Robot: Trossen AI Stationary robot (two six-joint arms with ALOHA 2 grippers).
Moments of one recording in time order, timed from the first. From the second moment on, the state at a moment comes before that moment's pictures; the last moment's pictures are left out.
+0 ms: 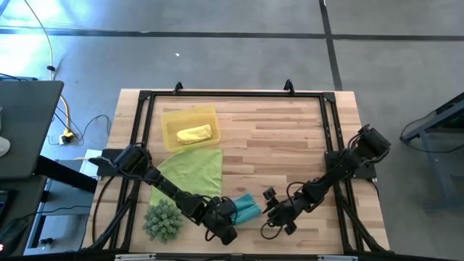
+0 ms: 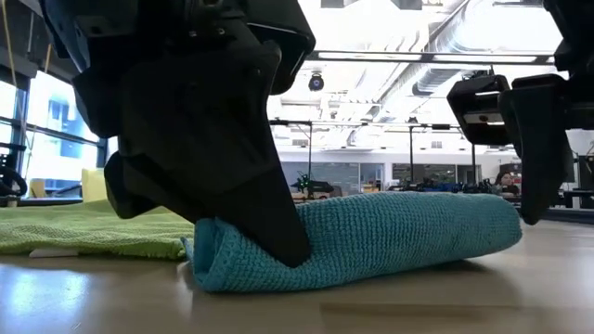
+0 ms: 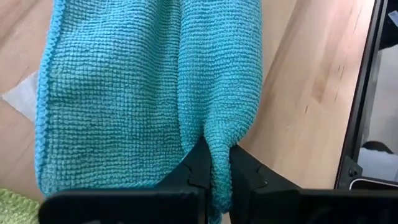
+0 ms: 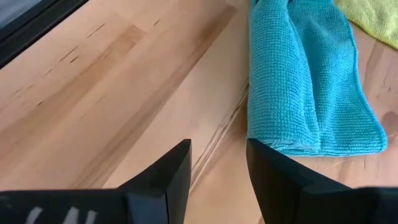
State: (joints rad) left arm -0.49 2.11 1.29 -0.13 -0.24 -1.11; right arm 0.67 1.73 0.77 0.11 0.18 -0.03
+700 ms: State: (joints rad) left arm -0.38 2.11 1.28 -0.10 0.15 -0.54; right arm 0.64 1.71 0.77 0.11 0.37 -0.17
